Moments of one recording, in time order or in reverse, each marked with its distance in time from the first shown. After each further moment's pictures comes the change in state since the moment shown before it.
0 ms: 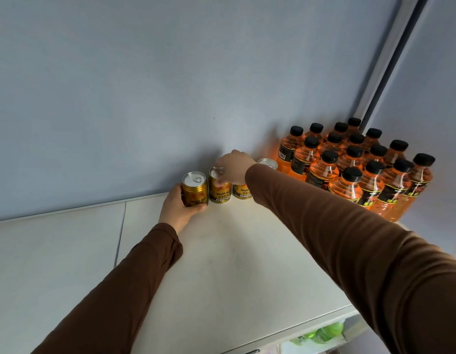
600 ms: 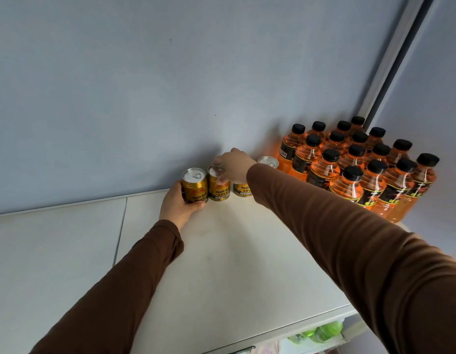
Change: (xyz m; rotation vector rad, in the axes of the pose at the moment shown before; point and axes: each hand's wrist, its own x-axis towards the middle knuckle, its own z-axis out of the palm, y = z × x) left_hand -0.006 0.006 0.001 0.065 0.049 -0.008; right_hand -0.002 0.001 0.002 0.067 -0.020 -0.033
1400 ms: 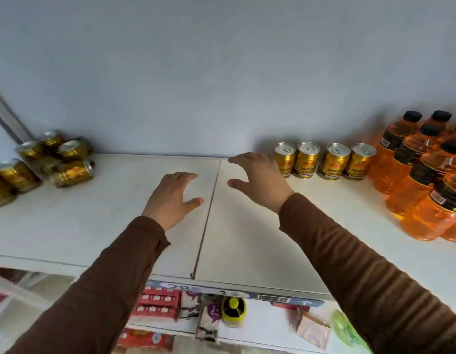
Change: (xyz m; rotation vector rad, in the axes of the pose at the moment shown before) left_hand -0.172 -0.019 -0.199 0.641 0.062 0.028; right_hand -0.087 -0.181 0.028 0.269 0.284 -0.254
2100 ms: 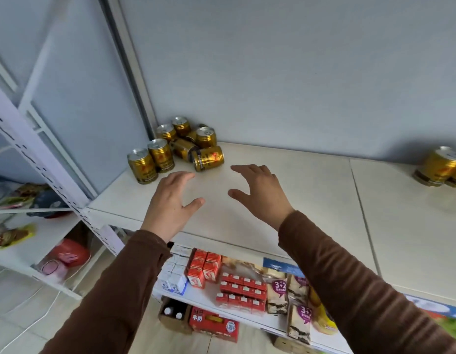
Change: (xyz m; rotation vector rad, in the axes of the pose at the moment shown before) left_hand -0.143 -0.288 -0.155 -0.044 0.251 -0.145; right_hand 0.075 -0.329 0.154 0.161 -0.004 -0.104
